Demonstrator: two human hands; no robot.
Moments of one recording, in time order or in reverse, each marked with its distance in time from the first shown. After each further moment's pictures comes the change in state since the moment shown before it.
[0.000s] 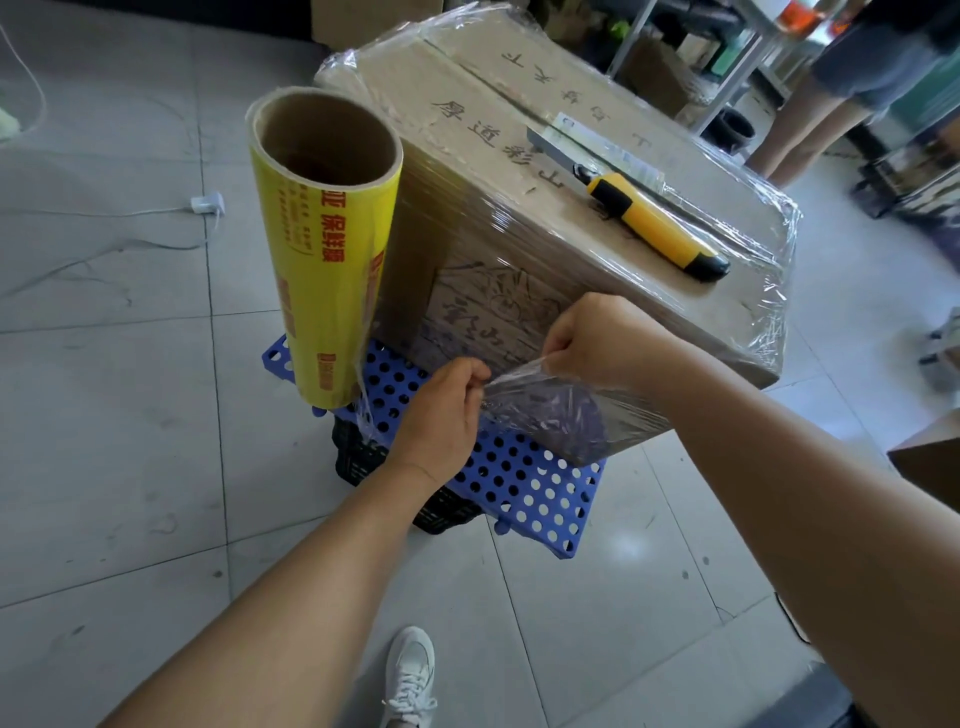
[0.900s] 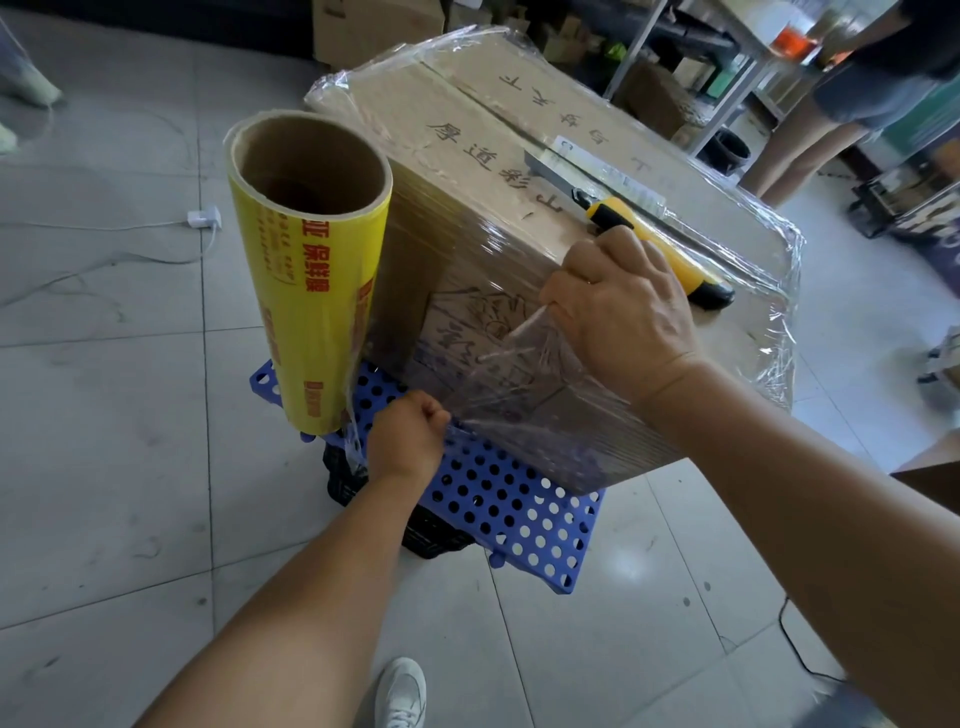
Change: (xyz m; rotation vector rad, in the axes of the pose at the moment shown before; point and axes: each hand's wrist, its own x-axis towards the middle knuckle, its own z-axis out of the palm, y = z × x) left_hand 0.022 -0.031 0.008 0.121 0.090 -0.426; right_hand 0.026 0.026 0.000 -0.420 0.916 -0.396
